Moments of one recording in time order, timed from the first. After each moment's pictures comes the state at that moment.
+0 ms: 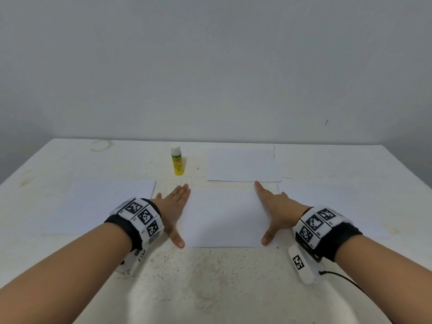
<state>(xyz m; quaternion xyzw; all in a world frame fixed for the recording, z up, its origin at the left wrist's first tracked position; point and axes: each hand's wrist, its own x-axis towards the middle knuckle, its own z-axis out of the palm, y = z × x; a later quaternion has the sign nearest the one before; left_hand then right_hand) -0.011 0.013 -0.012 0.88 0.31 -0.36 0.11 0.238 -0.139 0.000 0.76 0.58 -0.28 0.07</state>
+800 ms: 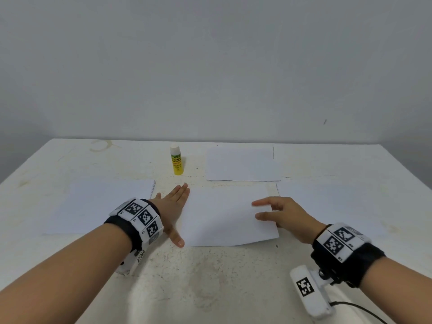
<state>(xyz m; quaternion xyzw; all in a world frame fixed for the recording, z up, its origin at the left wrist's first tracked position) -0.010 0.010 -0.010 0.87 0.31 -0.36 0.10 0.230 -0.170 -0.015 0.73 0.38 -0.43 -0.38</state>
